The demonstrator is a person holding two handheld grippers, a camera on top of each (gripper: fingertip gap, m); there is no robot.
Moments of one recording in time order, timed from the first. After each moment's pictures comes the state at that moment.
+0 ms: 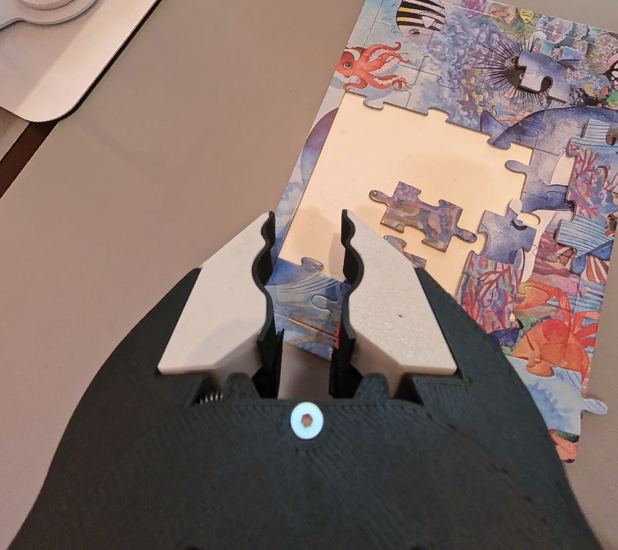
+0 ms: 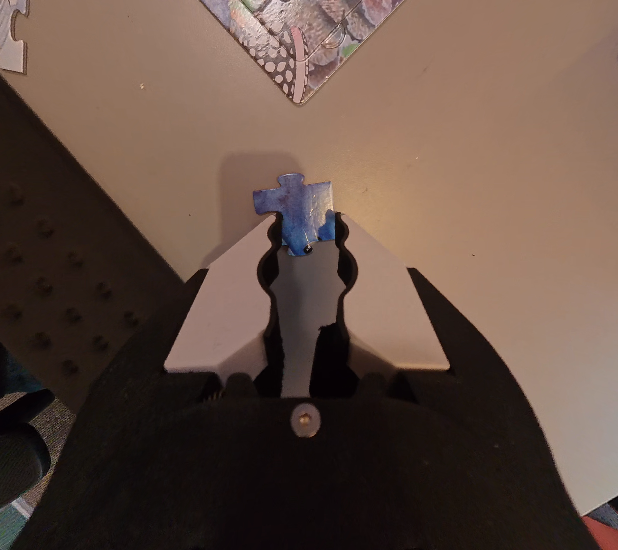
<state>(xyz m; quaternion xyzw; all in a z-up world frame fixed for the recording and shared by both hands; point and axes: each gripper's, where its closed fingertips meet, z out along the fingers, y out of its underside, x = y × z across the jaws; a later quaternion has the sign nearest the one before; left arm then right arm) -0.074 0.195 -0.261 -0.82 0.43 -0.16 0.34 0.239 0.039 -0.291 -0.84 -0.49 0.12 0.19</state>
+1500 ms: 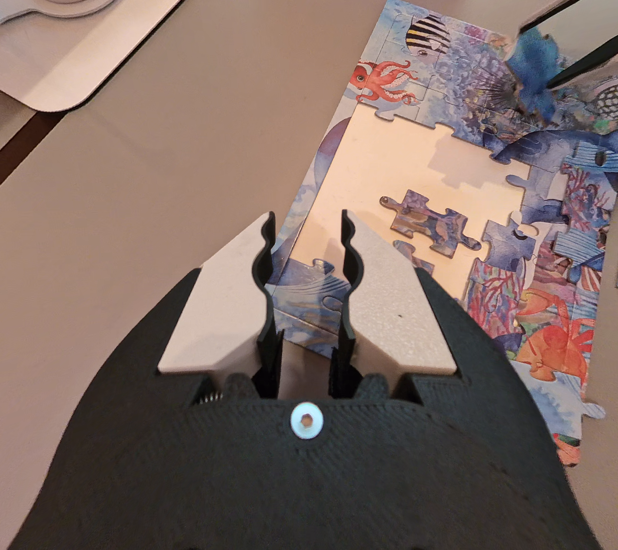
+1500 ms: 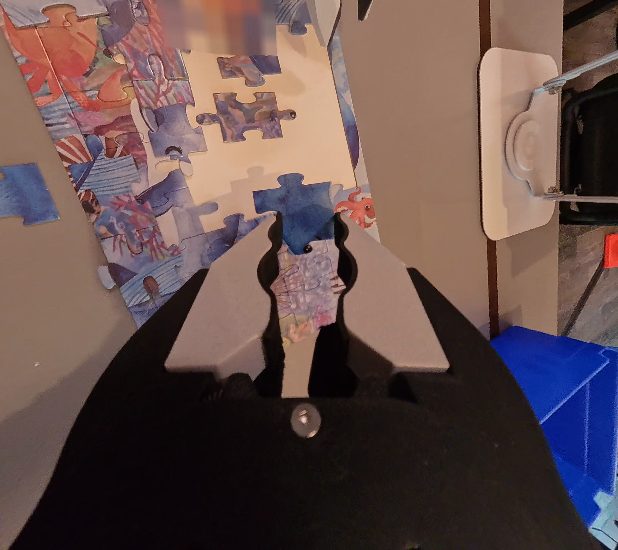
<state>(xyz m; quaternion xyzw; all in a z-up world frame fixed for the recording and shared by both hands) -0.081 0.202 -0.259 -0.82 0.41 -0.19 0.35 0.044 0.151 -0.222 -0.65 -0.69 0.01 0.31</state>
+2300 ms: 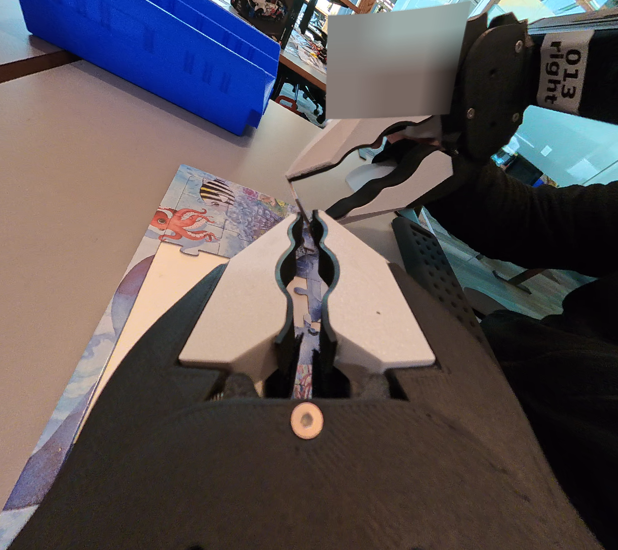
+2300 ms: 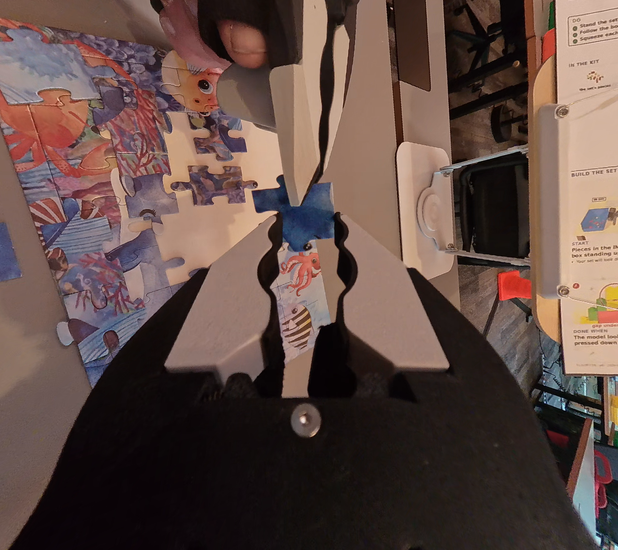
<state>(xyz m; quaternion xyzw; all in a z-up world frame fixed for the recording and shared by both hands) 0.006 0.145 -0.174 -0.67 0.37 -0.54 0.34 0.003 0.152 -0.177 -0.58 -0.71 -0.02 0.41</state>
